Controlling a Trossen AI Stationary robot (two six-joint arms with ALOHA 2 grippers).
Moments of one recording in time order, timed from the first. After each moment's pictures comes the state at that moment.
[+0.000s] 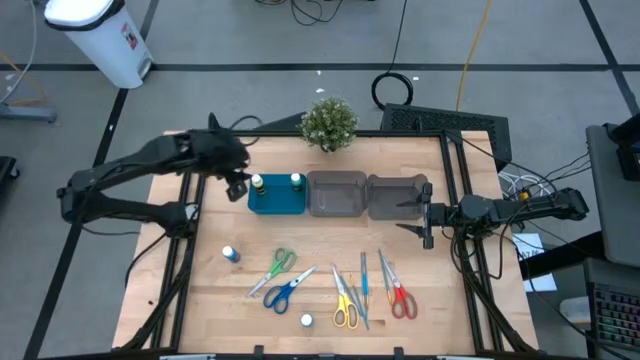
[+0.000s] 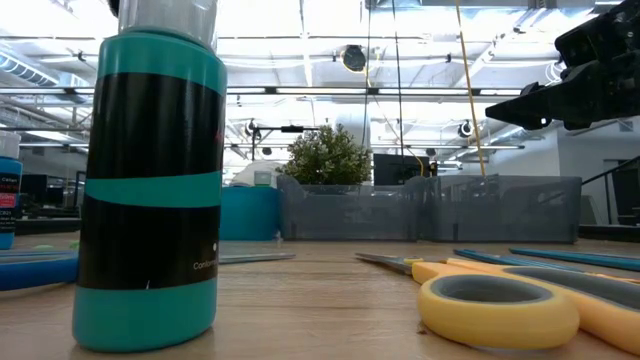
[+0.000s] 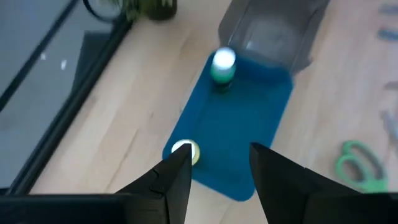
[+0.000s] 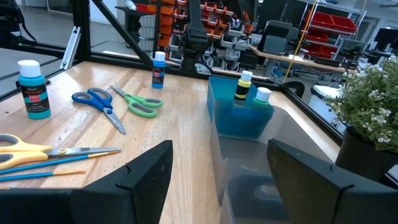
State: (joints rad) left arm 0.37 1.00 1.12 -1.01 -0.05 -0.03; right arm 0.13 0.19 0.02 0.10 0.18 -0.15
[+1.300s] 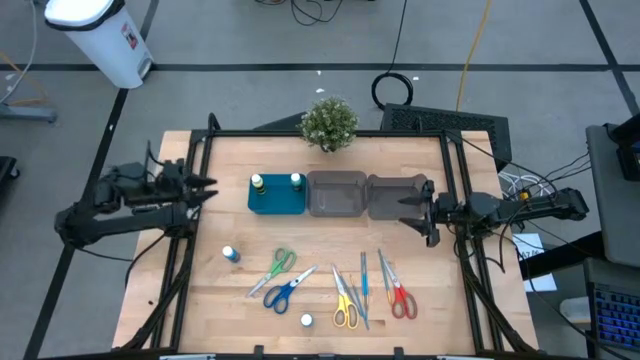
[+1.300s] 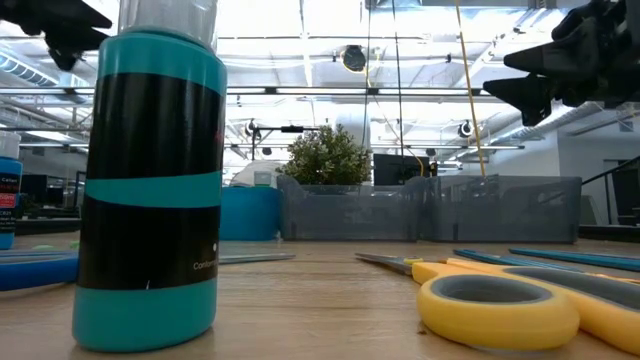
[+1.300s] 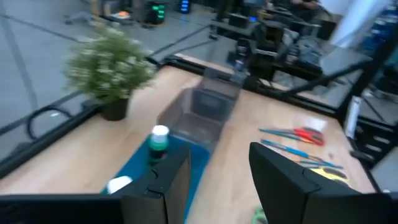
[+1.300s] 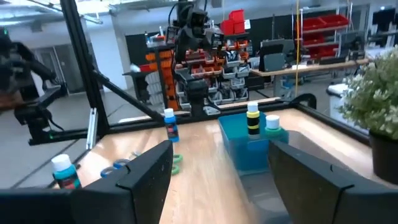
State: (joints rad) left arm 0.21 0.13 0.61 -0.70 0.02 -0.21; right arm 0.13 0.19 0.02 0.27 0.18 0.14
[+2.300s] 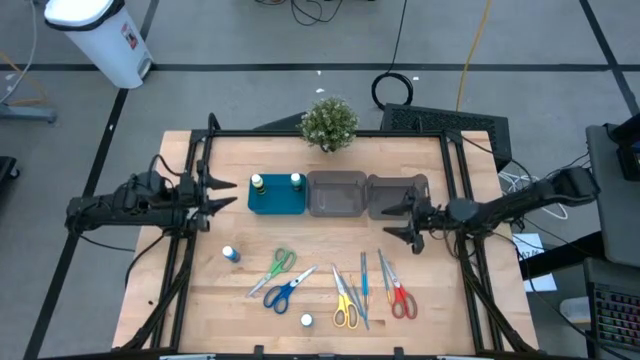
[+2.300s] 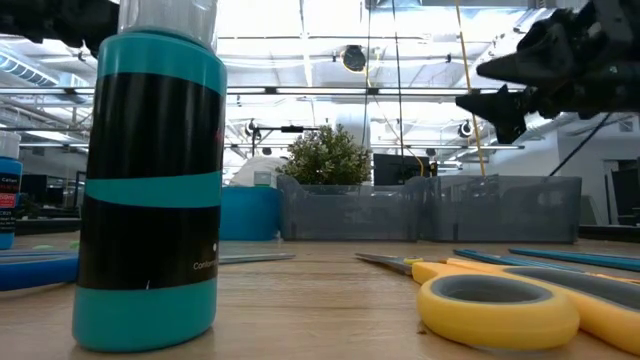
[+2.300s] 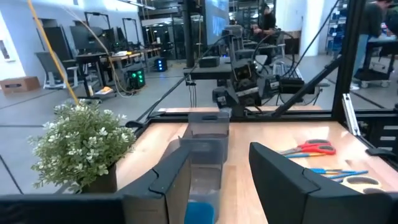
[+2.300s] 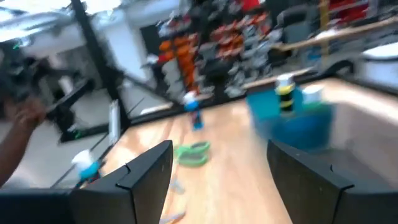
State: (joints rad) left arm 0.03 0.15 0.38 -0.22 -0.08 0.08; right arm 0.16 0.94 0.02 0.96 0.10 0.27
